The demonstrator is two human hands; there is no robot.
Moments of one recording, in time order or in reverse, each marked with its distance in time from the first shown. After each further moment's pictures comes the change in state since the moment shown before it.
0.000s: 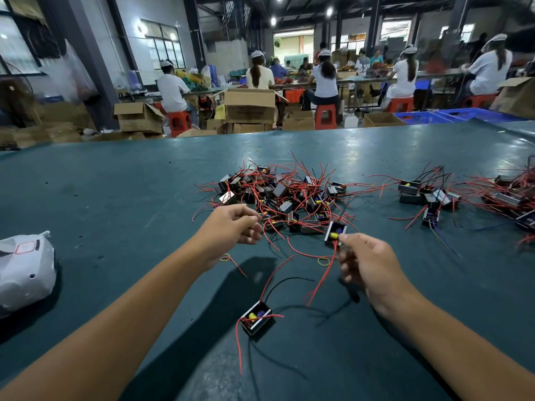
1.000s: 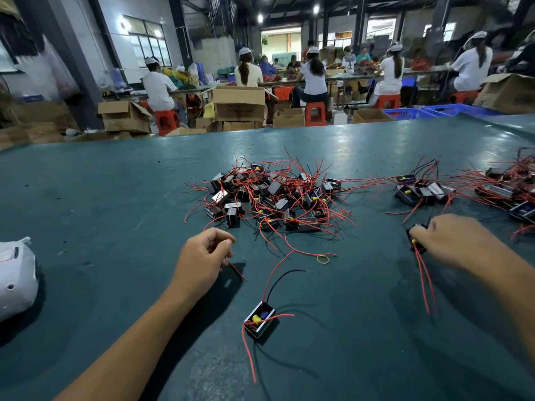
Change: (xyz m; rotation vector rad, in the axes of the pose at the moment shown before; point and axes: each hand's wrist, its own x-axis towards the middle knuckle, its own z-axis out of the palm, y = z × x) left_hand -0.028 -0.059 -0.015 0.195 0.257 0.183; right_hand 0.043 -0.052 -0.115 -1.627 0.272 -0.043
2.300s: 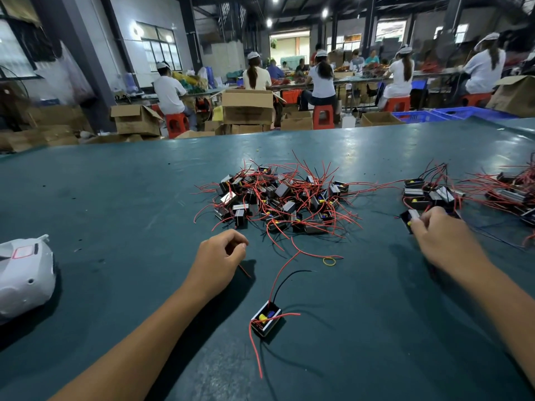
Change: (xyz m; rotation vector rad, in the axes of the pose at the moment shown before) left_hand 0.000 0.005 0.004 0.312 -0.046 0.139; right_hand 0.004 -0.017 0.023 0.397 0.186 0.028
